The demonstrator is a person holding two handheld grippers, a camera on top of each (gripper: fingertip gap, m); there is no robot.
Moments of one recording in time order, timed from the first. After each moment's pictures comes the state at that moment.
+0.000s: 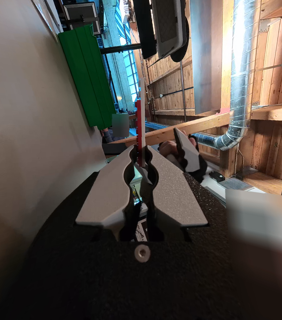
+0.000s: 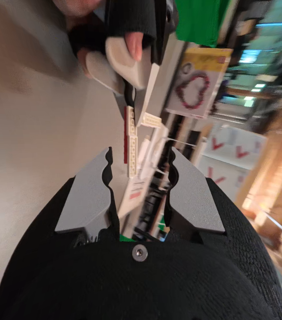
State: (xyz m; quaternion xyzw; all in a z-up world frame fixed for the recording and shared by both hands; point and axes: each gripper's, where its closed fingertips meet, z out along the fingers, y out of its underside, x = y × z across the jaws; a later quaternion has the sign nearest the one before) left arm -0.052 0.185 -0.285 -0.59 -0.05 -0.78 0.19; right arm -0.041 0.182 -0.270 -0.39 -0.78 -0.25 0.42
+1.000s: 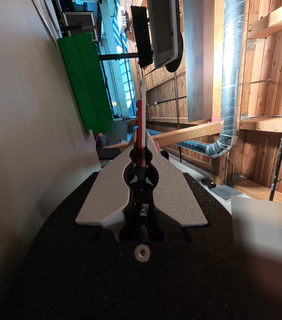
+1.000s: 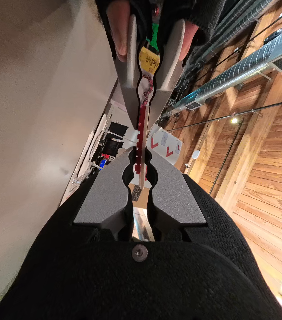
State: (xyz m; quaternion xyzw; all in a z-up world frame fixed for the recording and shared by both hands) left arm -0.056 0.189 -0.283 -0.57 -0.08 -0.80 0.18; right arm -0.049 0.205 -0.277 -0.17 -0.69 -0.45 0.54
